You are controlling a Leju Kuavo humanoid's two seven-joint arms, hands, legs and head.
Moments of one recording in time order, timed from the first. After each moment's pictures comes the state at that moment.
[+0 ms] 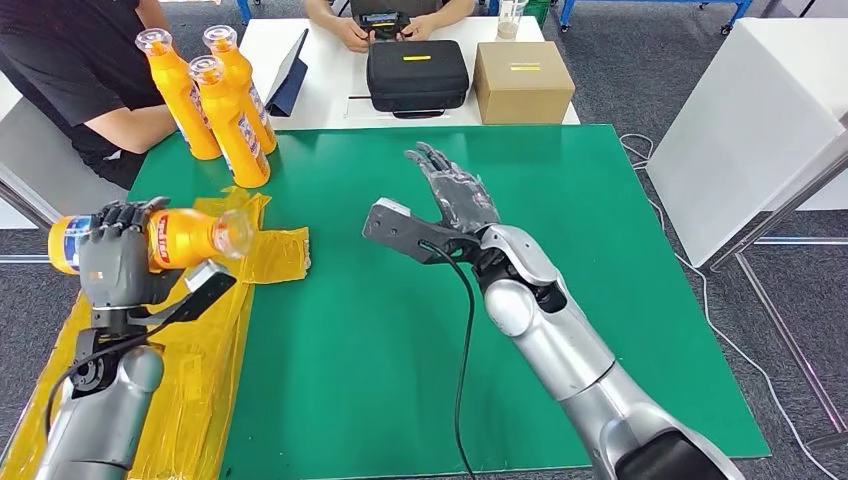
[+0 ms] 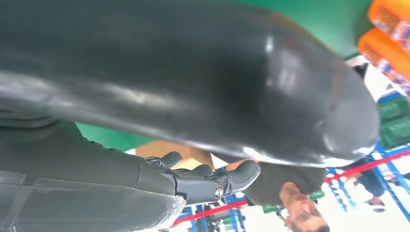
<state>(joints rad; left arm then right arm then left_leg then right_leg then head) -0.42 0.04 0.00 -1.11 -1.17 0.69 -0.27 -0.58 -0.02 0.54 -1.44 0.72 0.11 0.28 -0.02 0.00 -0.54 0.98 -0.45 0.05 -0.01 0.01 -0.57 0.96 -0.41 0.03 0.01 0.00</state>
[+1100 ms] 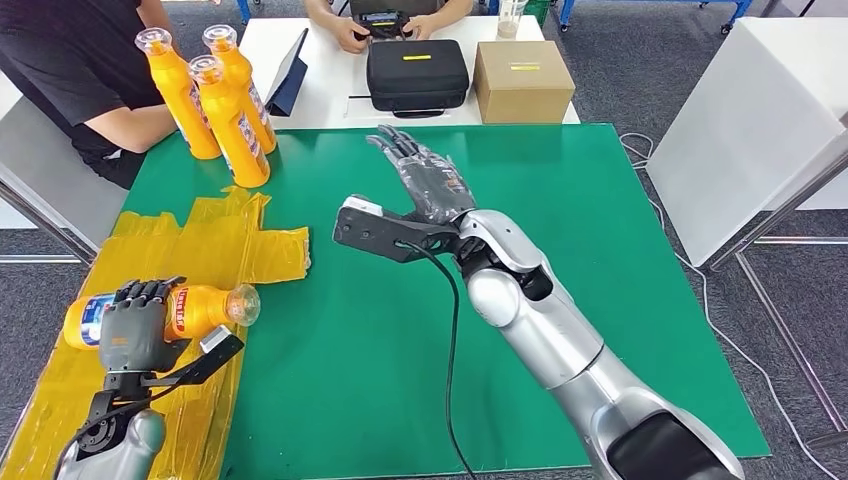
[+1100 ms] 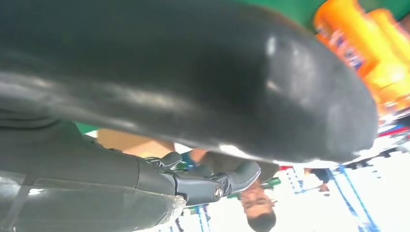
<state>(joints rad) -0.28 0.04 0.07 -0.99 -1.30 0.70 -0.27 -0.65 0.00 0.60 -1.44 0.70 0.13 0.21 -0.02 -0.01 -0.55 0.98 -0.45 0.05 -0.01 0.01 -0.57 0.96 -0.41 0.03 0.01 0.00</state>
